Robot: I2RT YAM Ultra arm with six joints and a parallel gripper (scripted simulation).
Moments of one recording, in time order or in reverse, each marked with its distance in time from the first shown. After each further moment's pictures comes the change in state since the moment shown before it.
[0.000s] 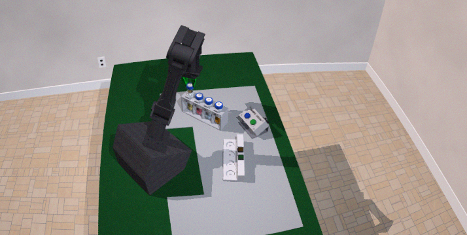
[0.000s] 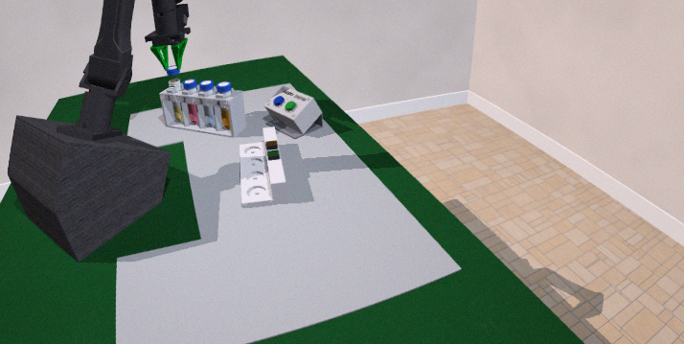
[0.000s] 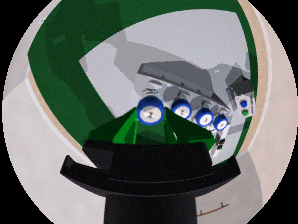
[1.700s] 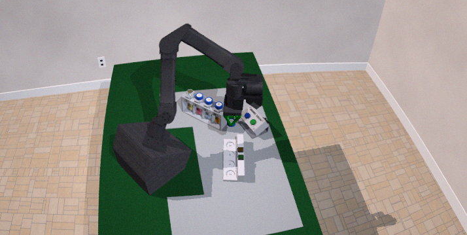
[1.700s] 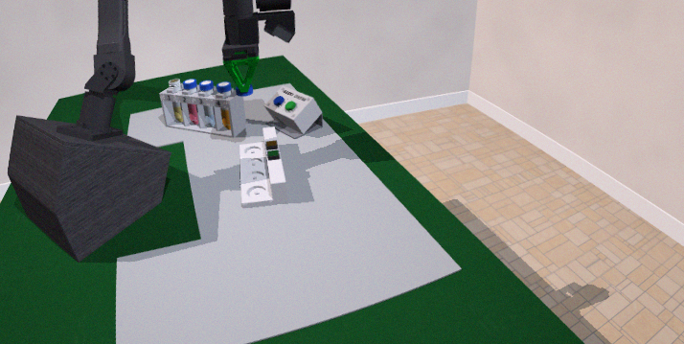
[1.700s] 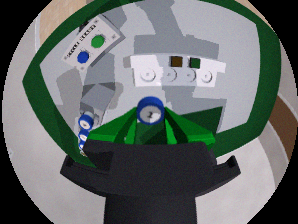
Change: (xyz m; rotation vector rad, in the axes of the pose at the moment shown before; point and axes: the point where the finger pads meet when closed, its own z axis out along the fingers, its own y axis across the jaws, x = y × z) arm 0.173 -0.231 -0.008 0.023 0.027 1.373
